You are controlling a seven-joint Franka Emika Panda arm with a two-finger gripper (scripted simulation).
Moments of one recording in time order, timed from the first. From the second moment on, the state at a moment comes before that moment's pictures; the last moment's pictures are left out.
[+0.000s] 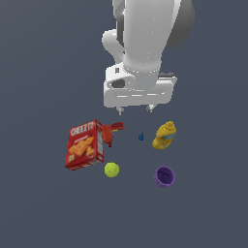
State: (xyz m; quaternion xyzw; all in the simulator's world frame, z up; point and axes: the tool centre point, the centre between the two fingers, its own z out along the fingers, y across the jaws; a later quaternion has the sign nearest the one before) arm 0.006 0.038 0.304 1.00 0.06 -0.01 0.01
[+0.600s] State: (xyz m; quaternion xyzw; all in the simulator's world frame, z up) arm -0.007 0.059 0.226 1.00 0.08 0.00 0.01
